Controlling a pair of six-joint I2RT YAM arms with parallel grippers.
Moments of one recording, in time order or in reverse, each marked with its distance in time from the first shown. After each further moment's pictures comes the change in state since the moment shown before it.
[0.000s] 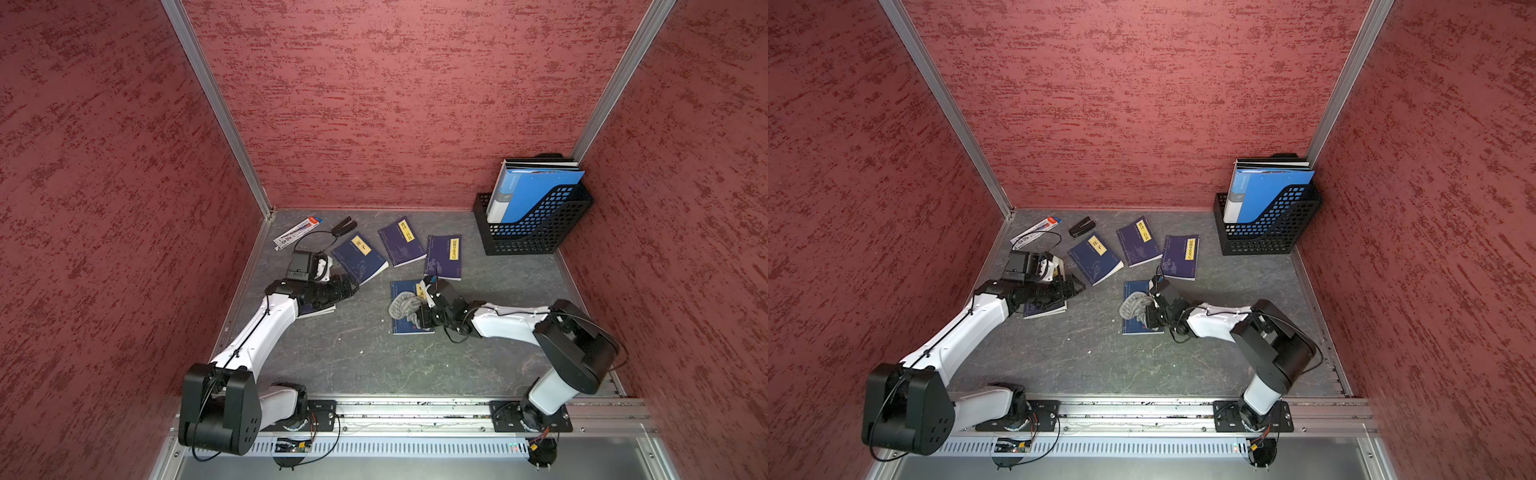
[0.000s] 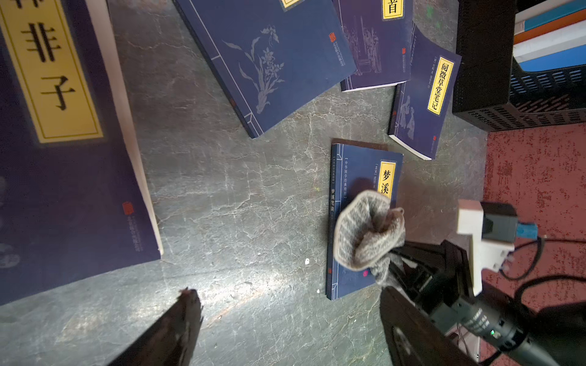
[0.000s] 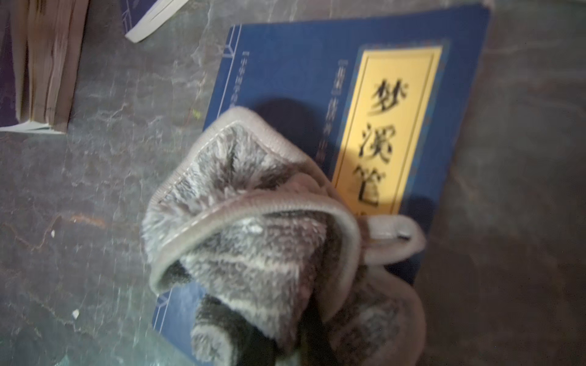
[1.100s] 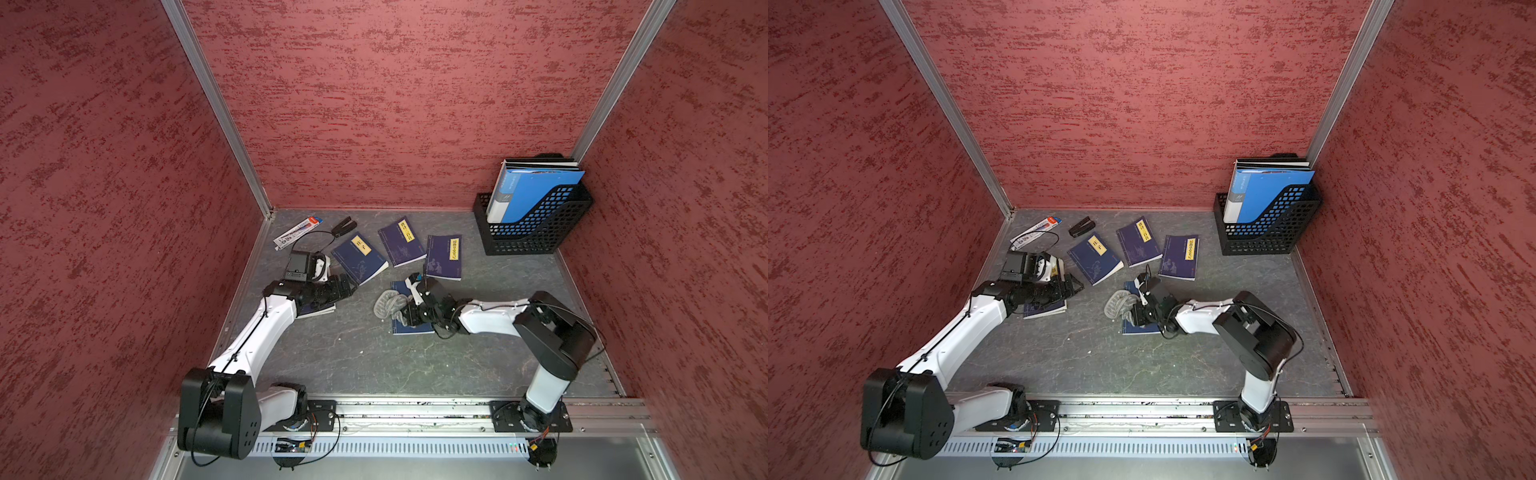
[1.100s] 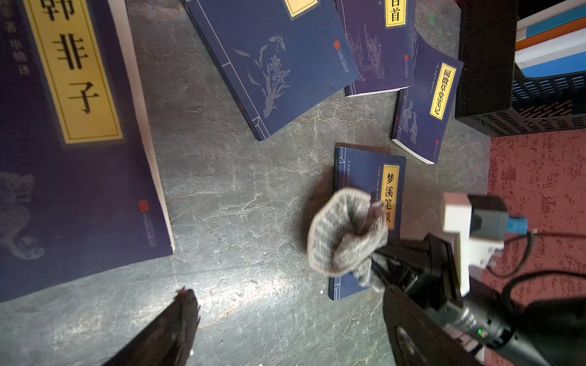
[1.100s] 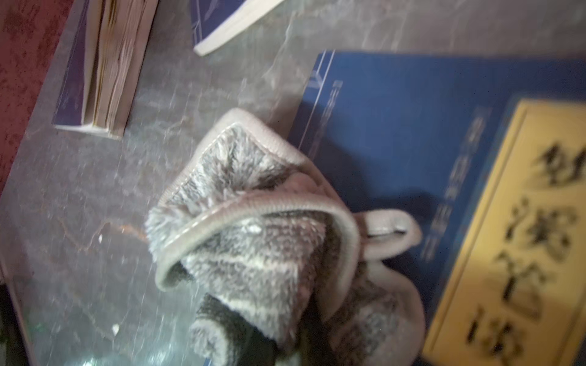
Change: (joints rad) left arm 0.011 -0.022 0.000 -0.022 -0.016 0.007; right arm 0.028 0.123 0.092 0.112 -0.074 -0.015
